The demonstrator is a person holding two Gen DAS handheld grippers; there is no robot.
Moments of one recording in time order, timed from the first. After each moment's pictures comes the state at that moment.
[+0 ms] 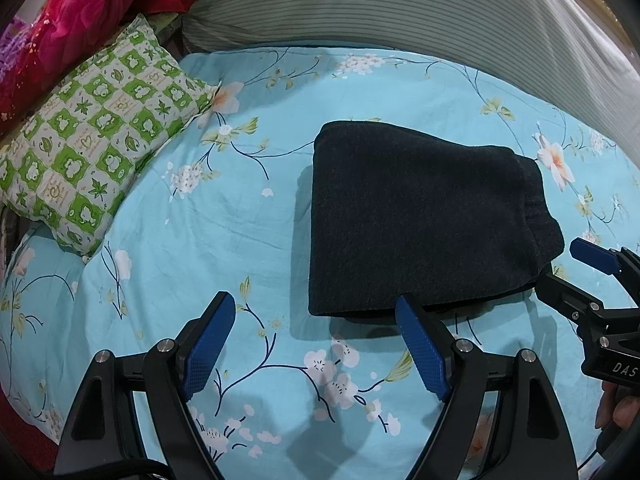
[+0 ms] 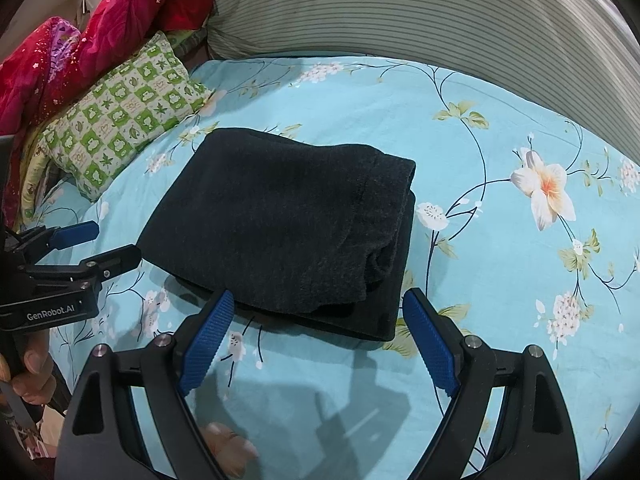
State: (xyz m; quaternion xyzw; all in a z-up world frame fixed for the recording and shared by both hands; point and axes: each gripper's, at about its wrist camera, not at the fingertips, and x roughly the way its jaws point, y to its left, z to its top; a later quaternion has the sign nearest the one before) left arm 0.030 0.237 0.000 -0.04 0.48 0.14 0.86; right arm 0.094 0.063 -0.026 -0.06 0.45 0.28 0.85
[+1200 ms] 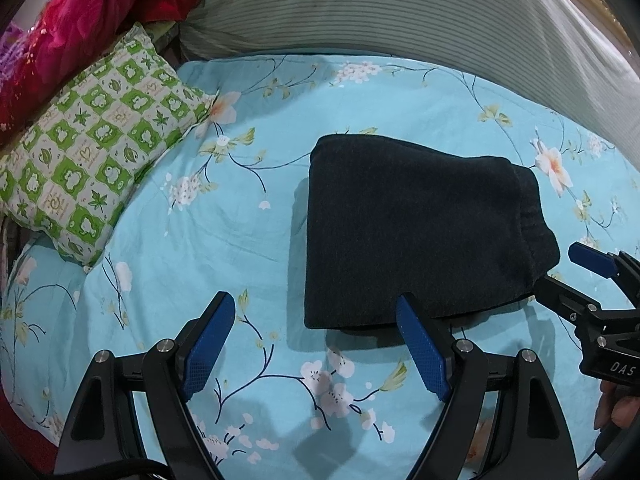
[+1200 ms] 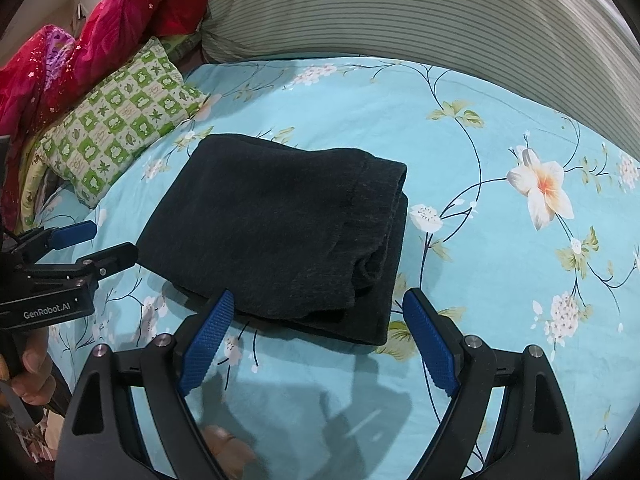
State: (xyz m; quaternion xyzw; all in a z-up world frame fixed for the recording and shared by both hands) left arm 0.034 0.236 0.006 -0.04 0.47 0.14 0.87; right arm 0.099 0.057 -0.023 -0.05 0.45 0.28 0.85
